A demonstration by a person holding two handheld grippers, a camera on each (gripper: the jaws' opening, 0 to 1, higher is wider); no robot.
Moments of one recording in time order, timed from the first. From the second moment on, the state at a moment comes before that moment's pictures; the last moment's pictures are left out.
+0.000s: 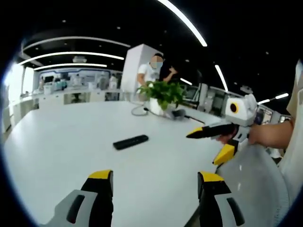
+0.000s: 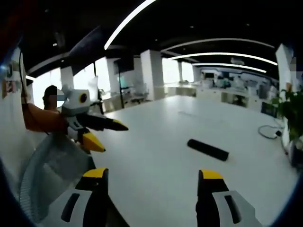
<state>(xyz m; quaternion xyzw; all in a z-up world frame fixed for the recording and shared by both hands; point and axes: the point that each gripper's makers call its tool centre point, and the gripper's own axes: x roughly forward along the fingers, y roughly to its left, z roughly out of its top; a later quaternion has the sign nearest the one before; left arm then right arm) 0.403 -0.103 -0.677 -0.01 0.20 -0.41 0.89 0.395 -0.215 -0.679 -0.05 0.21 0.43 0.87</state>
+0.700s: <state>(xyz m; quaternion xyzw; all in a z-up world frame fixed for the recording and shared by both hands) 0.404 -0.103 -0.677 -0.01 0.20 -0.41 0.89 0.396 -0.216 -0.679 -0.05 0.21 0.43 0.88</state>
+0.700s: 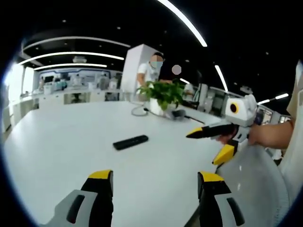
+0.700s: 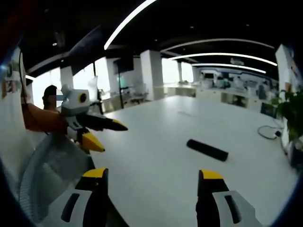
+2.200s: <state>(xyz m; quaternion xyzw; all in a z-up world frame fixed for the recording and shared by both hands) 0.401 -0.105 -0.677 -0.02 0.20 -0.41 0.89 0.394 -0.215 -0.681 -0.06 0.21 0.44 0.87</state>
